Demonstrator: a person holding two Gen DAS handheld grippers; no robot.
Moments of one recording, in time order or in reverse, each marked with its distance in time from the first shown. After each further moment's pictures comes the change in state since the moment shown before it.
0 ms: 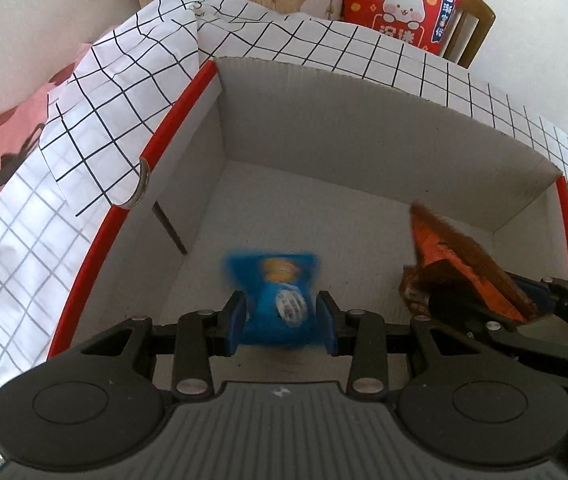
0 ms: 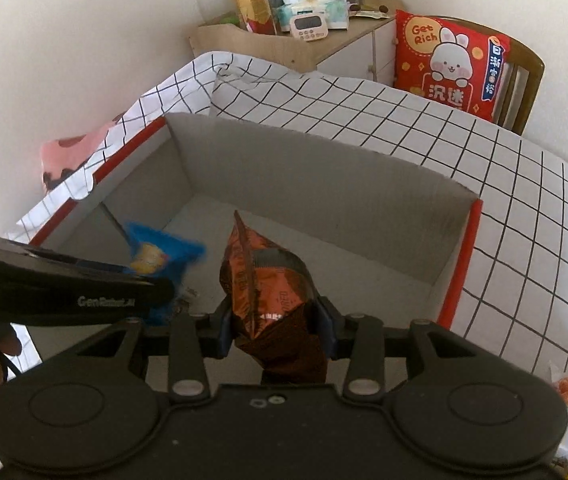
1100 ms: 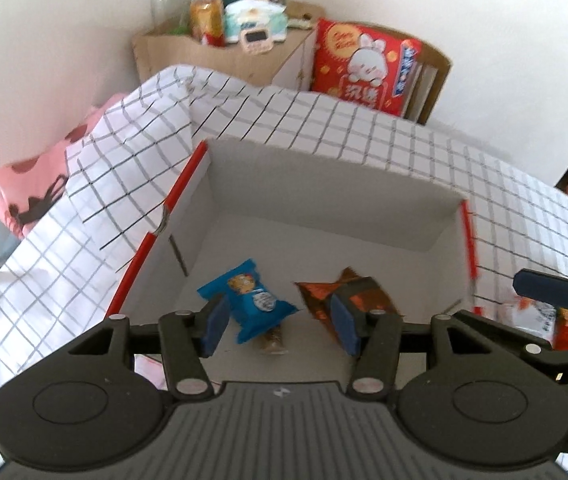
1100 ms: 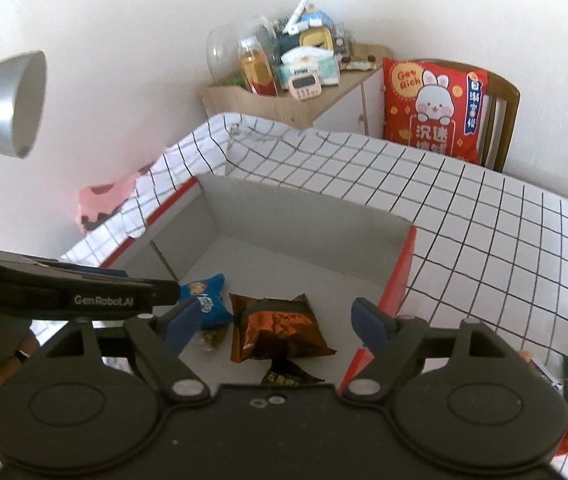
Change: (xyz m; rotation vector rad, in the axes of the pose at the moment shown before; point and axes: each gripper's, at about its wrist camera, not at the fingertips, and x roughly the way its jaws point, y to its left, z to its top) left arm -0.103 -0.018 -0.032 0.035 -0.193 -0.051; right arm -0.106 -0.010 -0.019 0.044 -0.166 0.049
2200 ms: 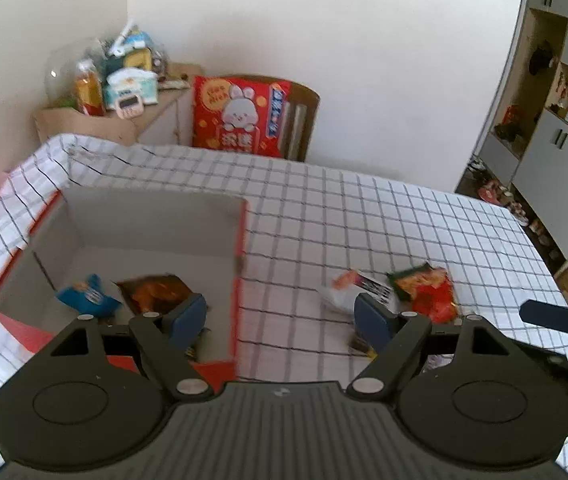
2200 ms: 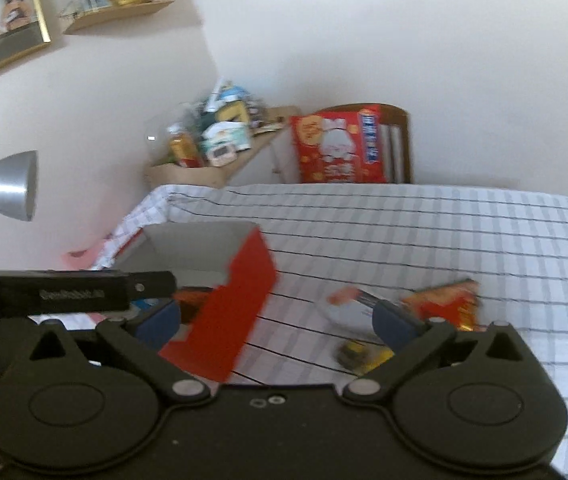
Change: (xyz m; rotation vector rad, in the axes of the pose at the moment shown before) left arm -0.073 -0.142 -0.072 0.139 -0.167 -0.224; right arm -0.170 -0.100 -0.106 0.180 -0.197 -0.151
